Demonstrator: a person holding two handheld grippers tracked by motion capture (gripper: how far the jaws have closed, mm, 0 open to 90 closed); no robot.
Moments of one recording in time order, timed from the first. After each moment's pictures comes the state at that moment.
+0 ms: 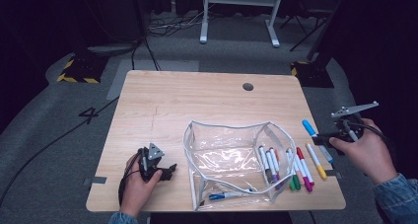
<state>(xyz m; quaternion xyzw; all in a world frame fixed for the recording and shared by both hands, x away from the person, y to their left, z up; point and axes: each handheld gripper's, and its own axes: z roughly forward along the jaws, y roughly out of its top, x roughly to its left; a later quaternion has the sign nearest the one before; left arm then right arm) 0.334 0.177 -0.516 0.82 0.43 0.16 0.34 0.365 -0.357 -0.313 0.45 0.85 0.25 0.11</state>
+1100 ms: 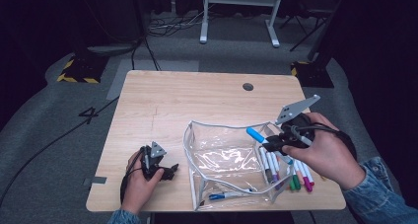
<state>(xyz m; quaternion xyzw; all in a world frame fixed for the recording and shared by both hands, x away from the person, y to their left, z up) 0.342 0.173 -0.516 0.83 0.42 0.16 0.33 0.329 -0.207 -0.263 0.25 0.93 0.26 0.07</state>
